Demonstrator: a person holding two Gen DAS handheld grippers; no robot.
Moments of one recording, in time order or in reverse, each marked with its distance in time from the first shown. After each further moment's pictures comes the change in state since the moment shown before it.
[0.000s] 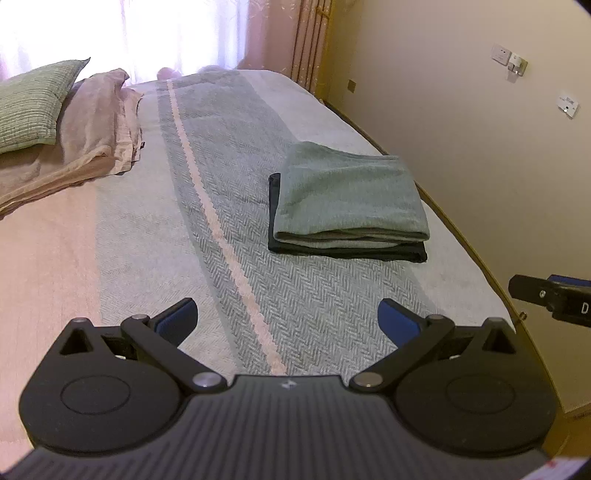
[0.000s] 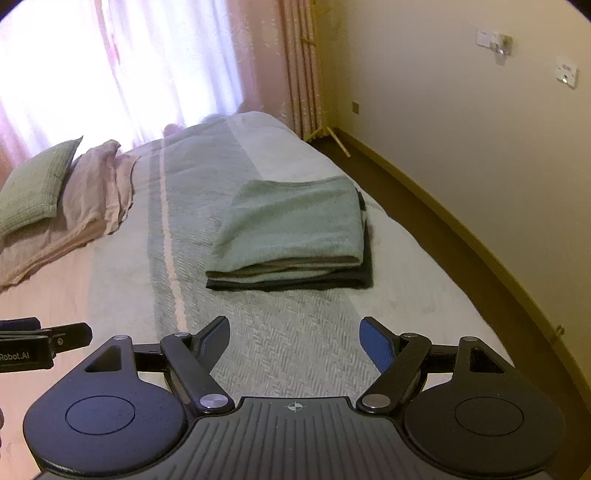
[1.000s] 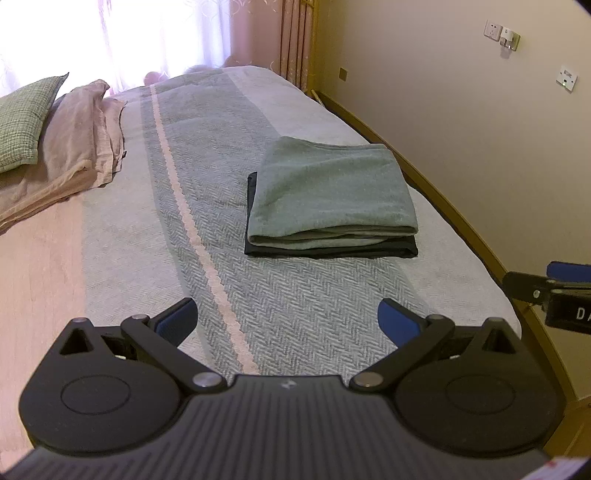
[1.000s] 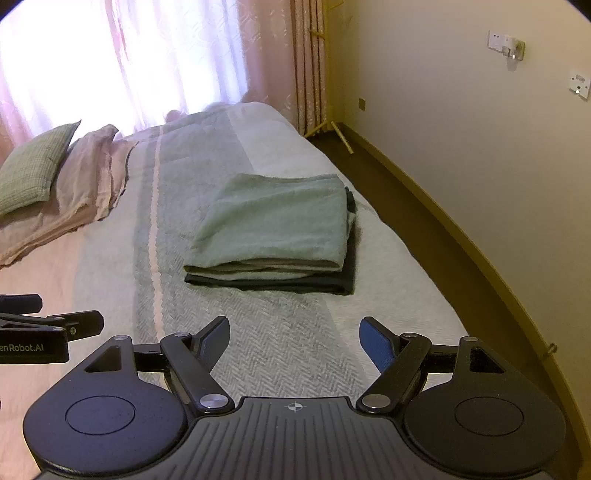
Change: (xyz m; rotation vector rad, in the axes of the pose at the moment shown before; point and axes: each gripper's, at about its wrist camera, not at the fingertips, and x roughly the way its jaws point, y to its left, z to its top) left arm 0.026 -0.061 0.015 0.068 0.025 0.031; right arm 0.016 -0.042 0.015 -0.060 0.031 0.005
